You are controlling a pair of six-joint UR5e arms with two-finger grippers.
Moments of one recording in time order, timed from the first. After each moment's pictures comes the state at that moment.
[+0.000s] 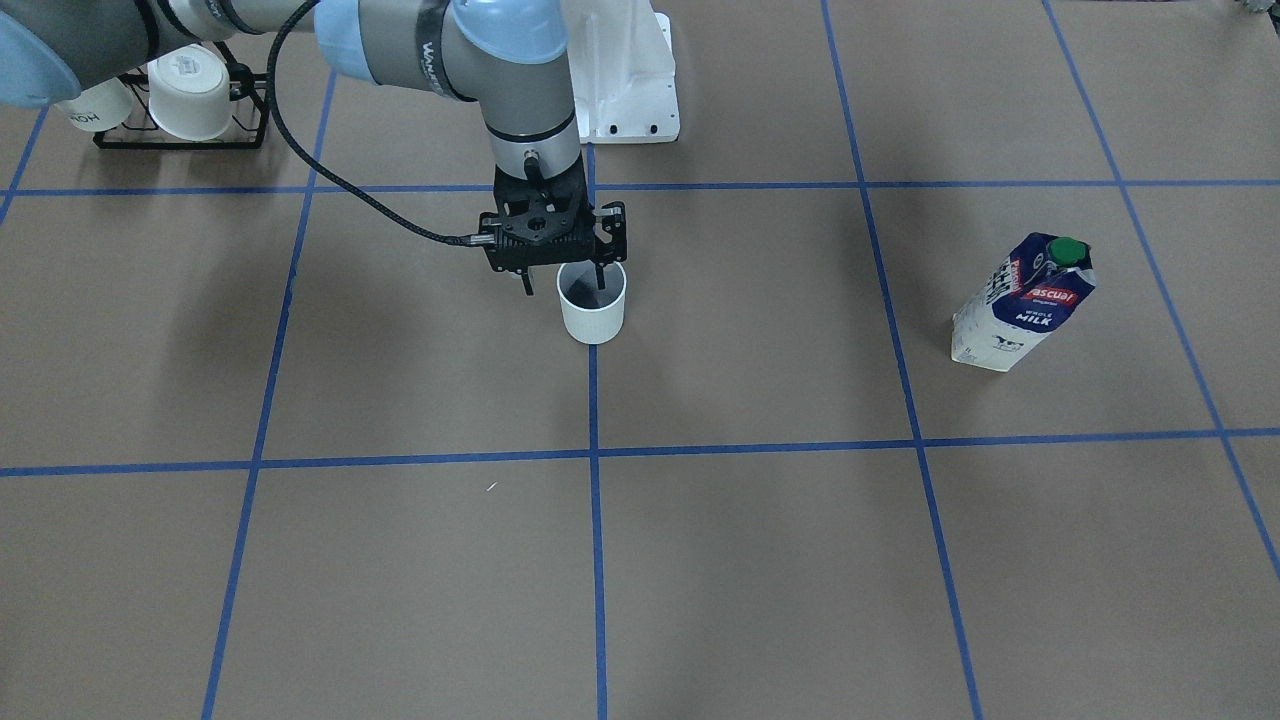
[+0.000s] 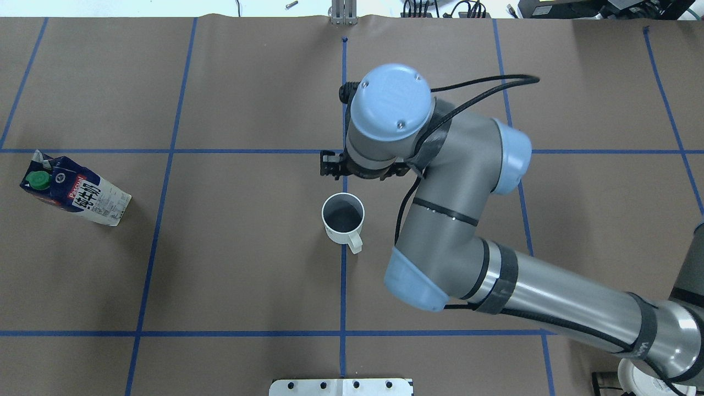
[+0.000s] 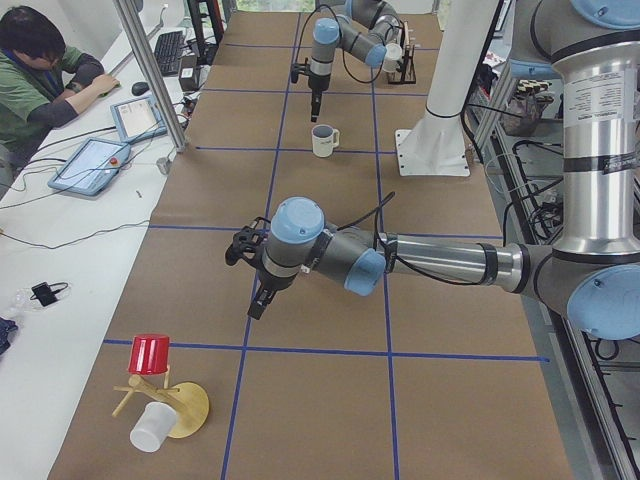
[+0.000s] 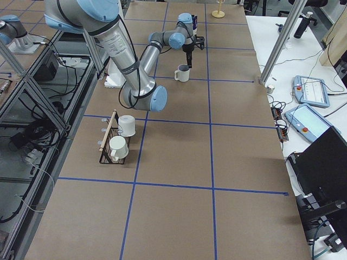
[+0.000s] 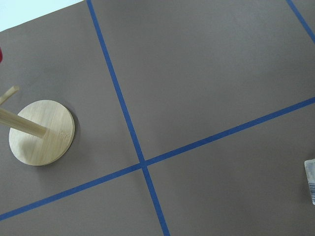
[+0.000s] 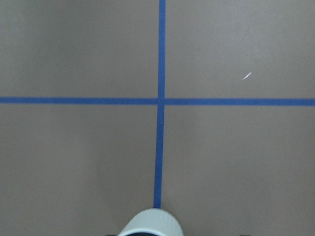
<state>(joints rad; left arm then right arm) -1.54 -1.46 -1.77 -1.97 -2.32 0.01 0.58 -0.78 1.73 -1.67 1.83 1.18</state>
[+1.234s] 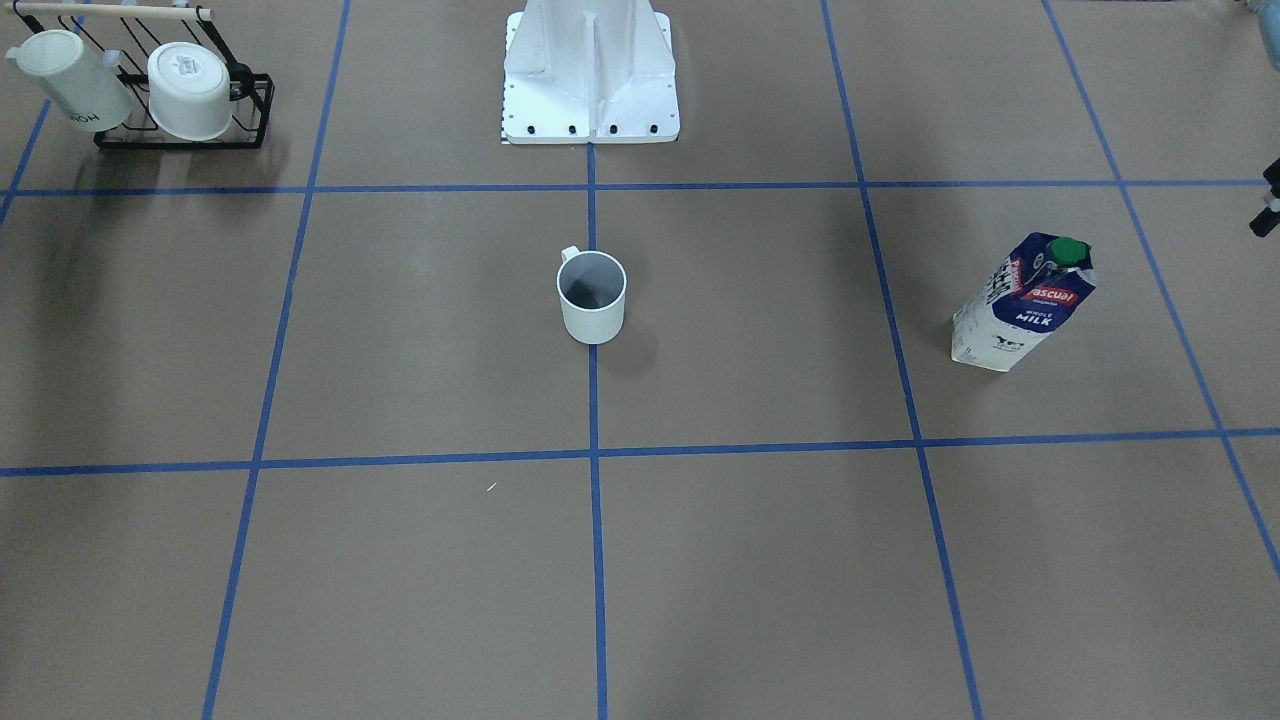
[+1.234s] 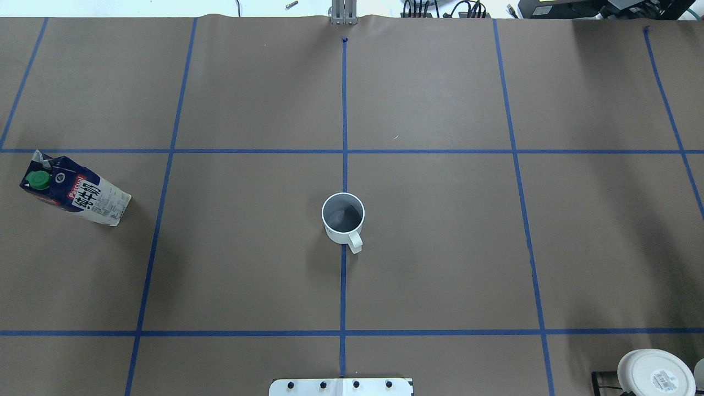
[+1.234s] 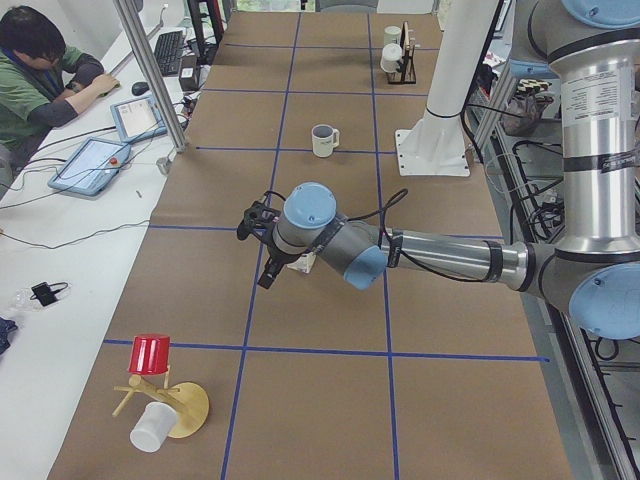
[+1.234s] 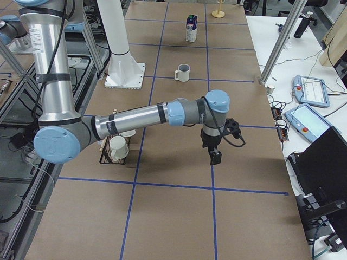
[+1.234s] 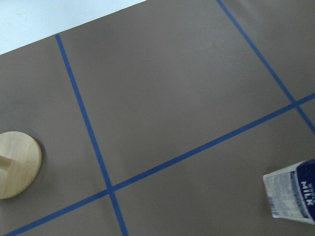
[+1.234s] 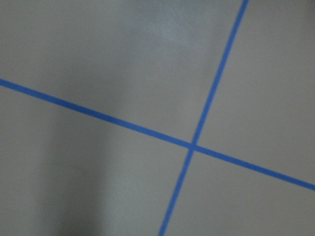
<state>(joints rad) -1.44 -1.44 -1.84 -2.14 -2.43 -0.31 1.52 -1.53 1.75 -1.68 2.22 -0.20</state>
